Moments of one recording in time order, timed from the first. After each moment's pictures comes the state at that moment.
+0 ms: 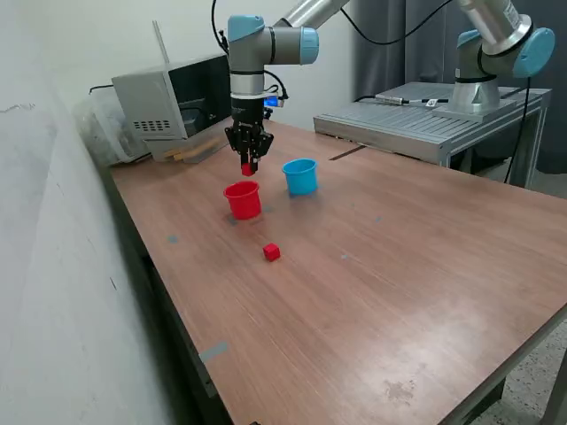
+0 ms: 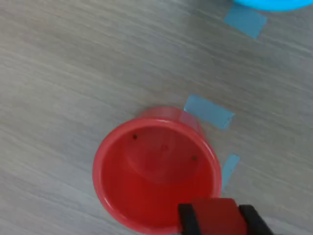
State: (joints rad) arm -0.25 -0.83 1.28 -2.23 -1.60 2.51
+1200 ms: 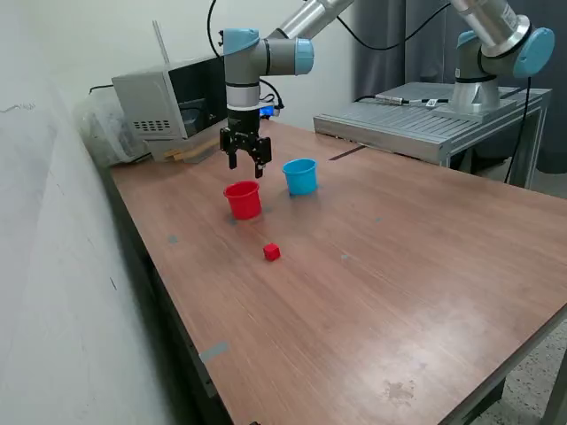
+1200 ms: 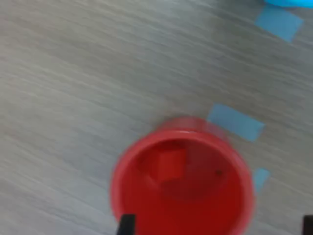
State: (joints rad) arm -0.25 -0.78 1.25 -2.23 -1.64 2.53
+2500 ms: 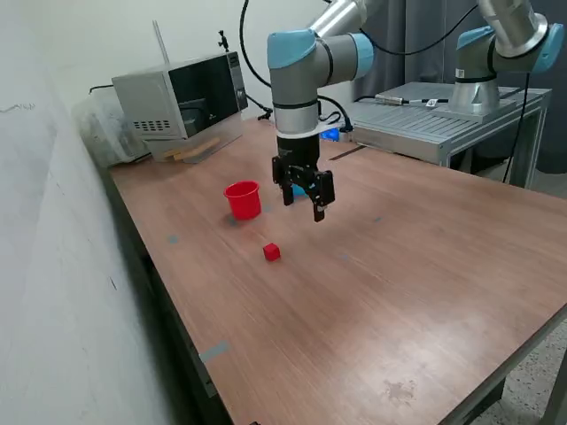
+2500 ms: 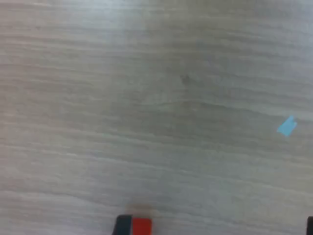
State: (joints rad) arm 0.05 -0.68 1.07 -2.02 -1.62 3.10
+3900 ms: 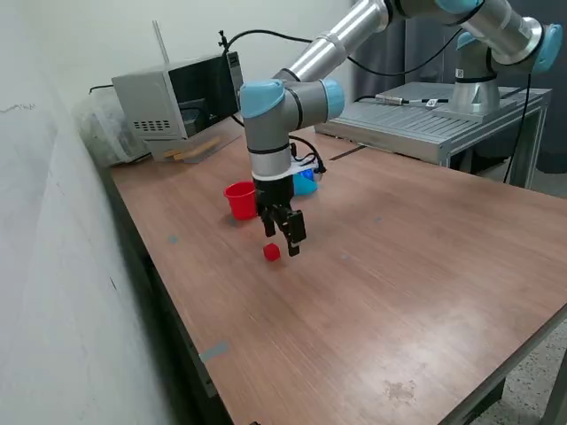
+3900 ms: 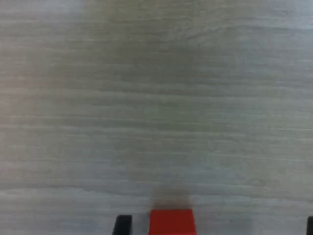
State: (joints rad) arm 0.01 -0.50 0.89 -2.03 -1.59 3.14
